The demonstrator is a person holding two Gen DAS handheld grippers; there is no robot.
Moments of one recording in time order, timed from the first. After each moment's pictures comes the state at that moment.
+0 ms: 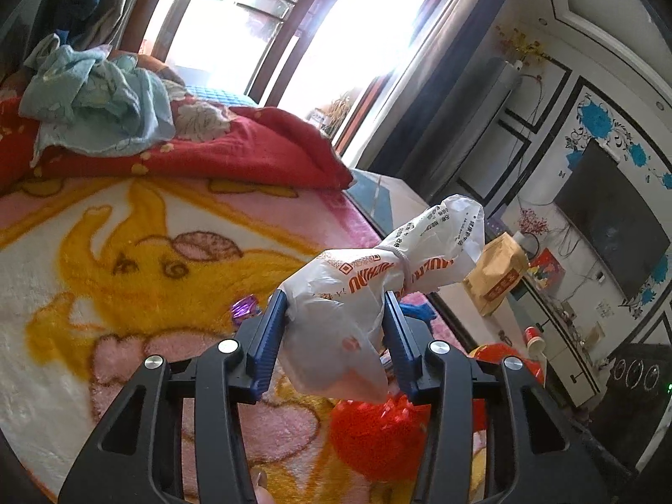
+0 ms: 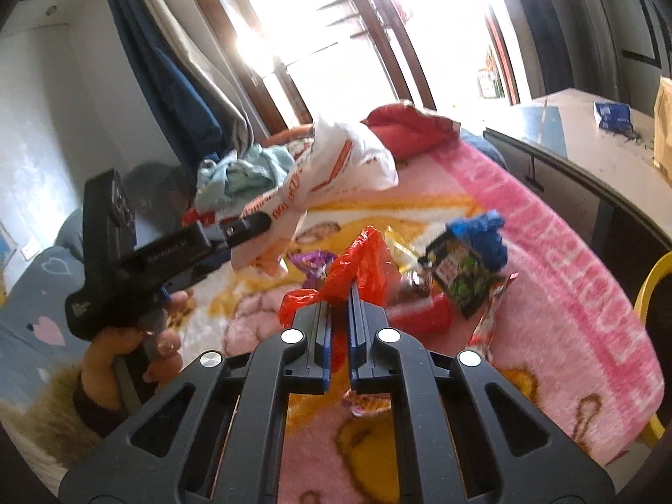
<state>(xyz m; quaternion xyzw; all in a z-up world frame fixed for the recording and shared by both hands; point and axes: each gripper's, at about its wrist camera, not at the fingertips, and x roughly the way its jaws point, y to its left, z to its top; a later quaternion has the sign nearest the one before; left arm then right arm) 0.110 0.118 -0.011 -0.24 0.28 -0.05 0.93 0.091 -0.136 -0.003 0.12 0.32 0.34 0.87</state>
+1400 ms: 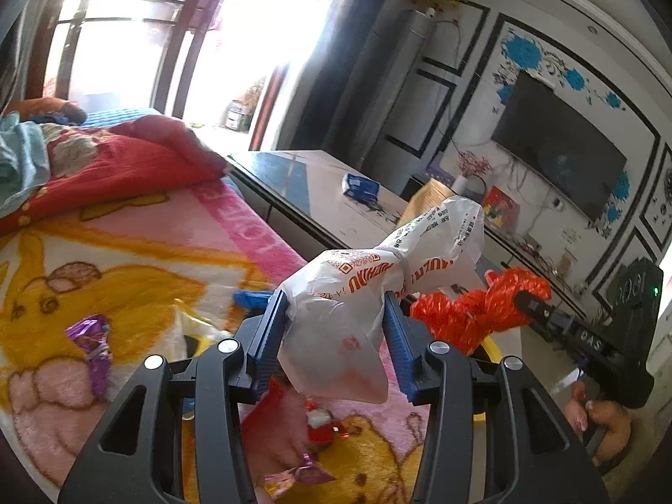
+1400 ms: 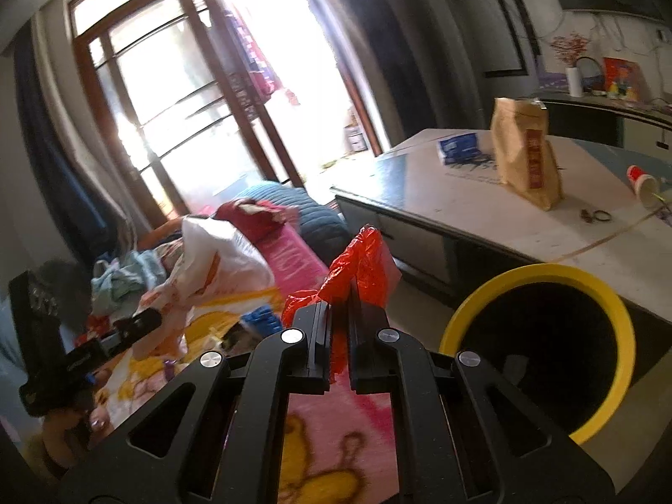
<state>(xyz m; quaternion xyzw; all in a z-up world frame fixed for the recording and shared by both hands) 0.144 -0.014 0.008 -0.14 0.29 -0.17 0.93 0.105 -0.312 0.016 0.18 0.26 0.11 0.94</state>
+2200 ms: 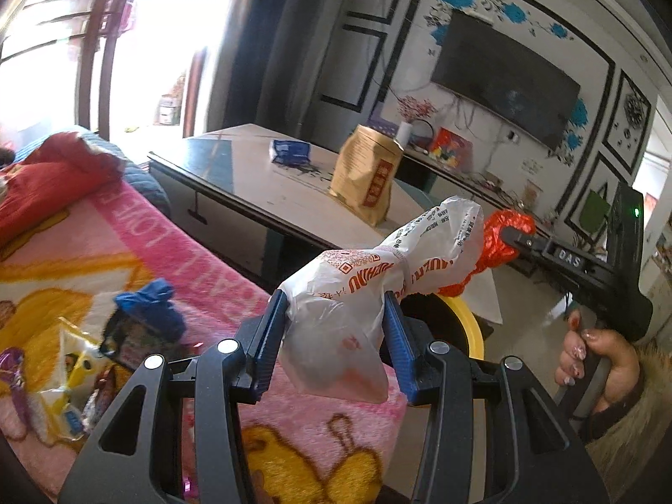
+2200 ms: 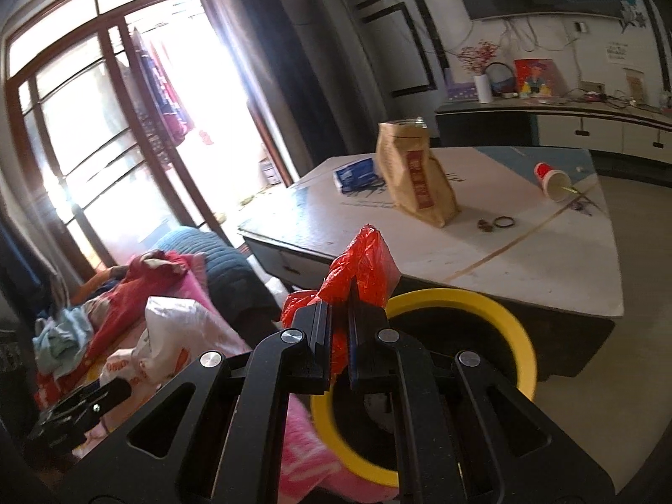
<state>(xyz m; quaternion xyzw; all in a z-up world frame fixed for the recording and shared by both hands) 0.161 -0.128 -0.009 -0.05 0.32 -0.27 0.91 0.100 -0.417 0.006 0.21 0.24 -0.04 0.95</state>
